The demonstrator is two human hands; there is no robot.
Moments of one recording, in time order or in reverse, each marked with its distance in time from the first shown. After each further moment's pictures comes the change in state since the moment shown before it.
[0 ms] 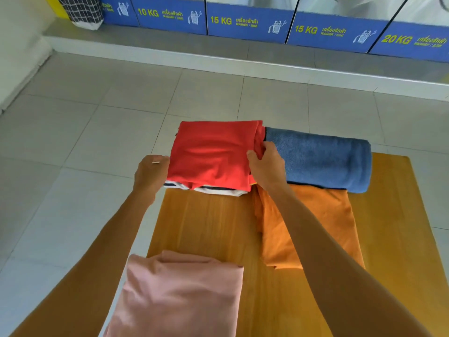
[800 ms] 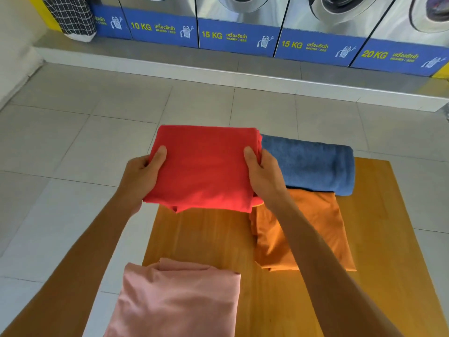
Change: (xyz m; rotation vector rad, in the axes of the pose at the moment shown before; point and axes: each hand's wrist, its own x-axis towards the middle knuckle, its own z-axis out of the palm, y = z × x) left_hand -0.050 0.040 -0.041 -0.268 -0.189 0.103; right_hand -0.041 -0.020 -0.023 0.197 -0.022 -0.042
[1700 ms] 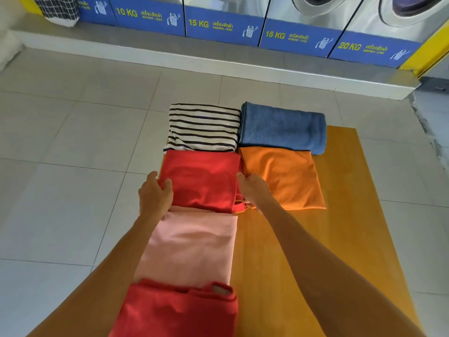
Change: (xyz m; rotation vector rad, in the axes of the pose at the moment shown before) left_hand -0.094 -0.122 0.017 0.445 0.153 0.004; right_hand -0.108 0.082 0.015 -0.325 -0.089 0.301
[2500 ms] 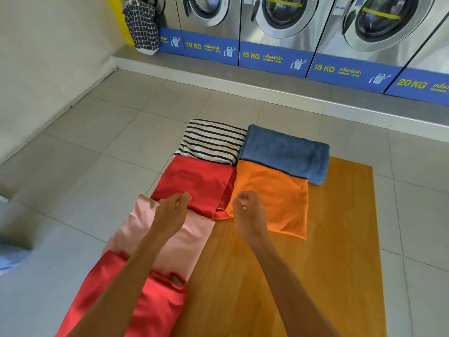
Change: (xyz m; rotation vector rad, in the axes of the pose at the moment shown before) left_hand -0.134 0.079 0.026 -0.138 0.013 -0.034; right_hand -0.058 0.052 -0.069 0.303 -0.040 -0.377
